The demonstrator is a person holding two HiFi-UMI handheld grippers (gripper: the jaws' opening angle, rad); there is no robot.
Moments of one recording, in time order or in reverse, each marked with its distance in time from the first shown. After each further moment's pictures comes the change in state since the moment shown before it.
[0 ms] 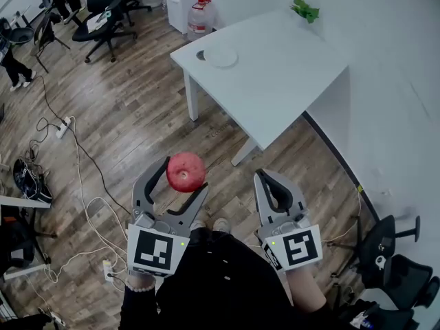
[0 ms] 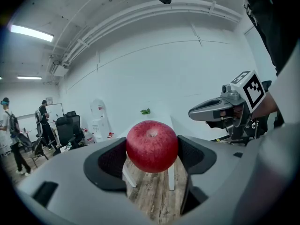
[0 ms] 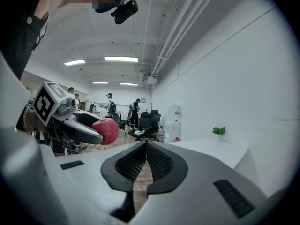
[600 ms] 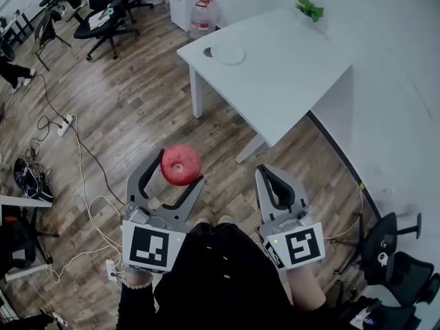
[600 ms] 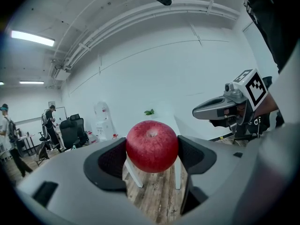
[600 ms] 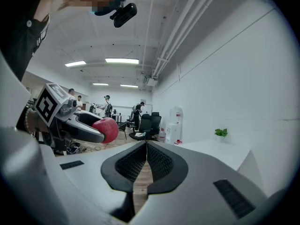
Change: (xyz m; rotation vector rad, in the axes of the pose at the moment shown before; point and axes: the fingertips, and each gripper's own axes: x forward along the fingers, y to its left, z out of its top) left arm -0.022 0.040 -0.008 0.026 -0.015 0.034; right arm 0.017 0.032 0.011 0.001 -0.029 -0.001
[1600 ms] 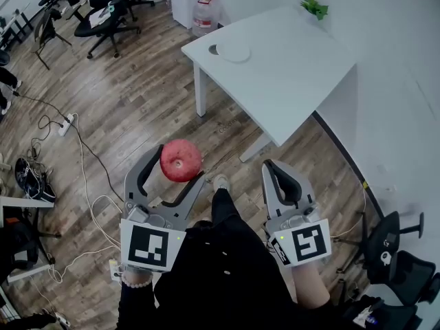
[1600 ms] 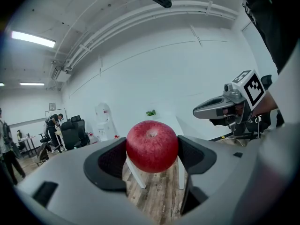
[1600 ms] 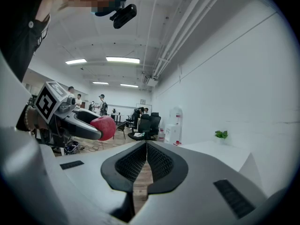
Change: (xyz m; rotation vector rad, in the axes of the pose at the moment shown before) left arm 0.002 0.025 -0.009 0.013 -0.012 0.005; right arm 0.022 0.002 -0.003 -0.024 0.001 -0.011
